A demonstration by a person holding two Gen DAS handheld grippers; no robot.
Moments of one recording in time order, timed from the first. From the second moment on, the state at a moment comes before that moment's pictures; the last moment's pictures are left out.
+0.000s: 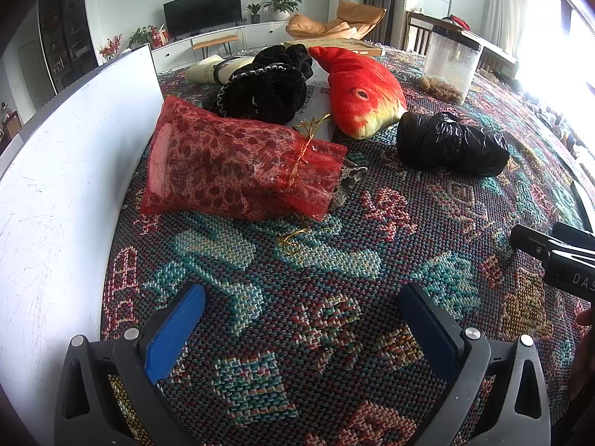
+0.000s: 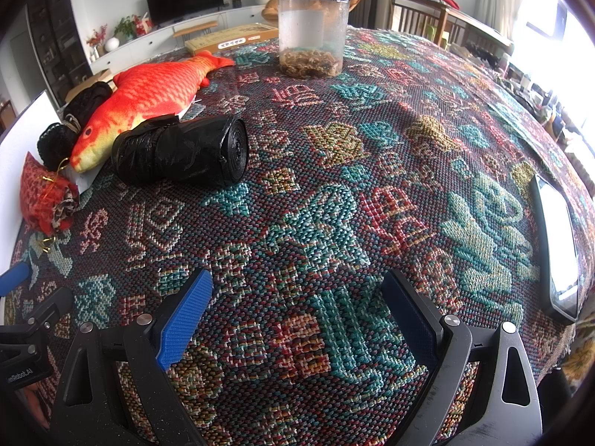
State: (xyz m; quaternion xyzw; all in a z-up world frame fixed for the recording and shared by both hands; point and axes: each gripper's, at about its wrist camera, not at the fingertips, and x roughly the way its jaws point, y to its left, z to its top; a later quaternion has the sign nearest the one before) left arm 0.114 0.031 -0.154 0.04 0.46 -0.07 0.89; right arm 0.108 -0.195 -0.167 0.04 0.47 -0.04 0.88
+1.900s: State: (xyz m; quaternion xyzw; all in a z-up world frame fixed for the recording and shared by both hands) left arm 0.209 0.068 -0.128 -0.13 0.48 -0.01 0.87; right arm 0.111 -0.230 -0.144 0.19 0.37 0.05 0.91
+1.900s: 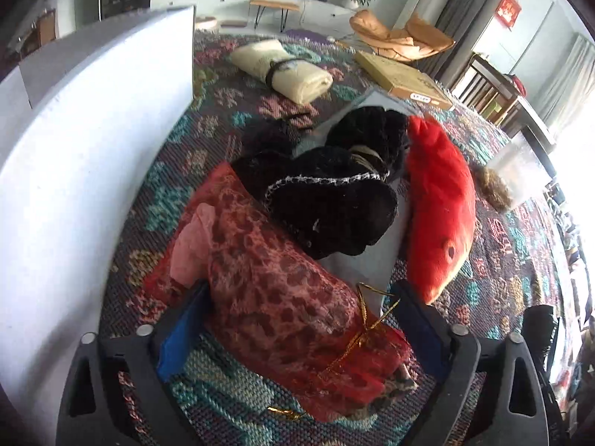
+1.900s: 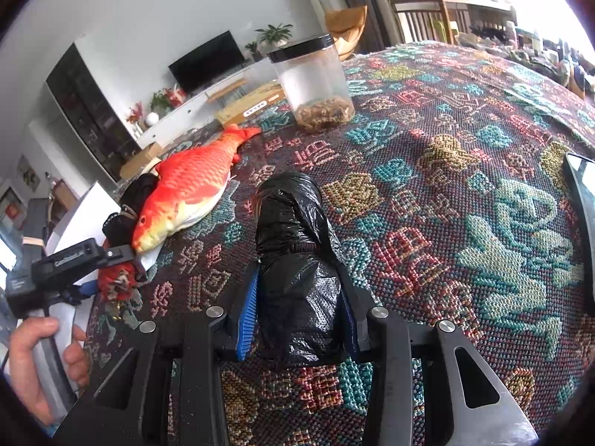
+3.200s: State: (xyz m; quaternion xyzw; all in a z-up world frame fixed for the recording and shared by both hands) left arm -0.003 0.079 -0.009 -0.05 0.39 -0.21 0.90; right arm 0.135 -0.152 -0.138 0.07 0.42 0.07 0.90
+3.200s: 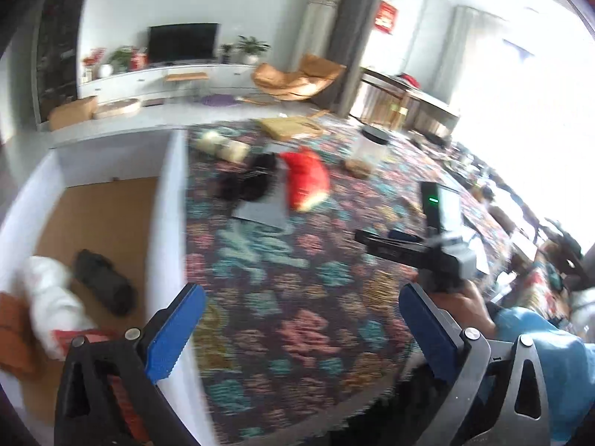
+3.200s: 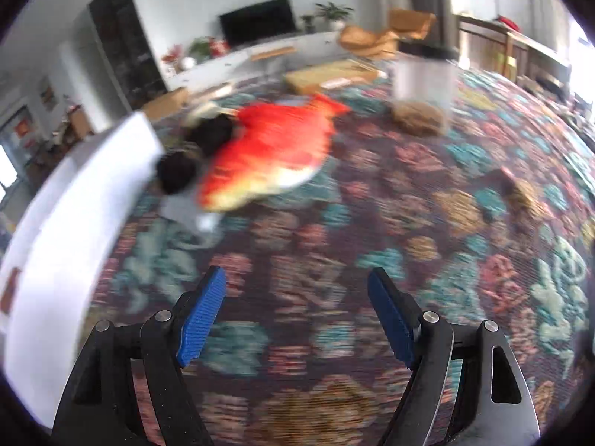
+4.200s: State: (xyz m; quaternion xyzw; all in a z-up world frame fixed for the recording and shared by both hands) left arm 0.166 -0.043 -0.155 0.07 0.45 -0.15 0.88; right arm 0.142 -0.221 -0.162 0.08 0.43 -0.07 0.90
